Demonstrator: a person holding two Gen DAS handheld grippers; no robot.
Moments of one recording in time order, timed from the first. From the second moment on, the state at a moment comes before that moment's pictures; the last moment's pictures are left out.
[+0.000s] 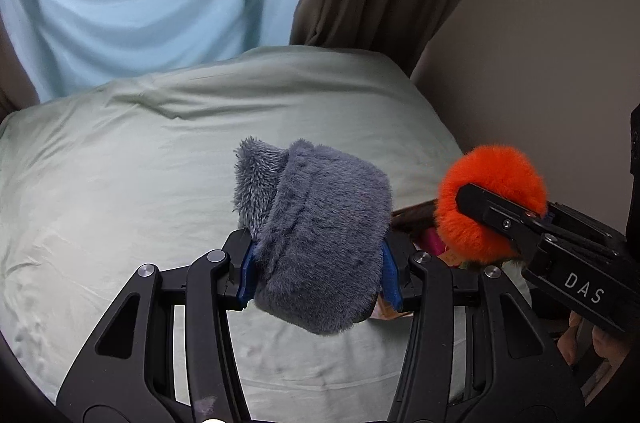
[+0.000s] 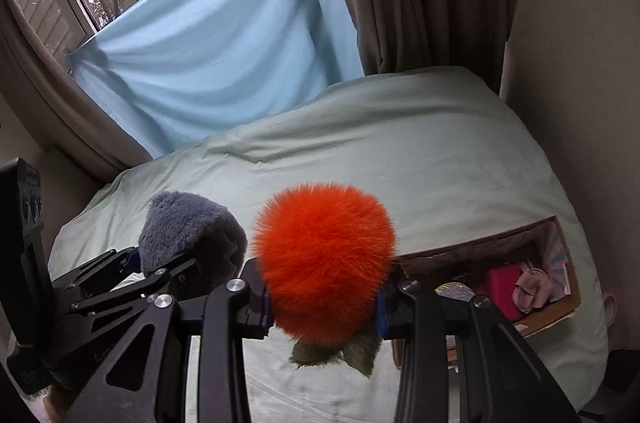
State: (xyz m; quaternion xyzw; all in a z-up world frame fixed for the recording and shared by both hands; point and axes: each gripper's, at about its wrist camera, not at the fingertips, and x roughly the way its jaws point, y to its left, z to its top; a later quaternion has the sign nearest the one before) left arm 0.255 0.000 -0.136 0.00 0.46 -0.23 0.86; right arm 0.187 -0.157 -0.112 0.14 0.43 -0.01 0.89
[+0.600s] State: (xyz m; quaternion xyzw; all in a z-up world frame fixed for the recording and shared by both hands) left arm 0.205 -0.177 -0.202 -0.02 0.52 -0.21 0.83; right arm 0.136 -0.334 -0.154 0.13 0.49 -0.02 0.86
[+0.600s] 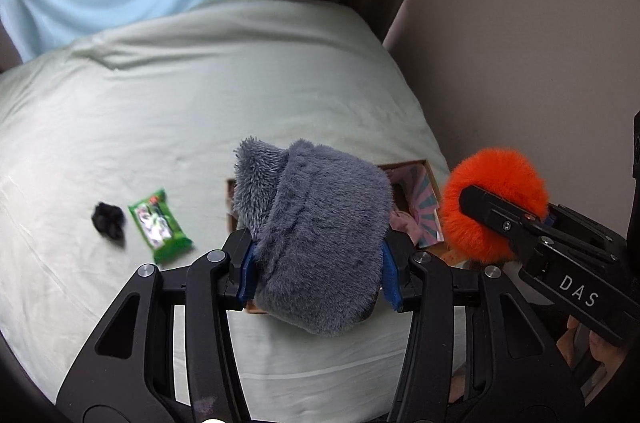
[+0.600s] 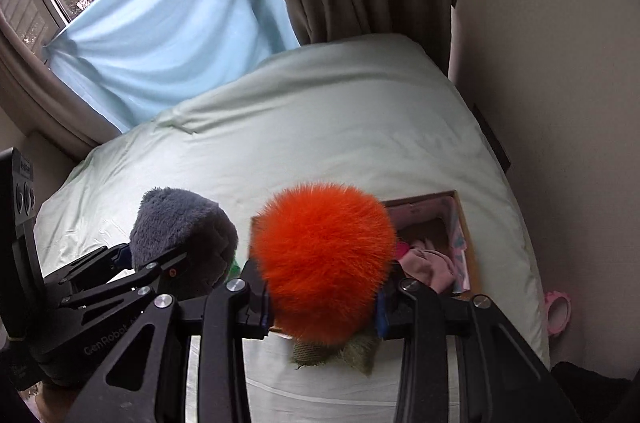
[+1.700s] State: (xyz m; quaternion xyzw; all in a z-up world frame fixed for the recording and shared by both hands) left arm 0.249 -0.288 -0.372 0.11 0.65 -0.13 0.74; right arm 0.224 -0.450 -0.325 0.17 0.63 -0.01 0.76
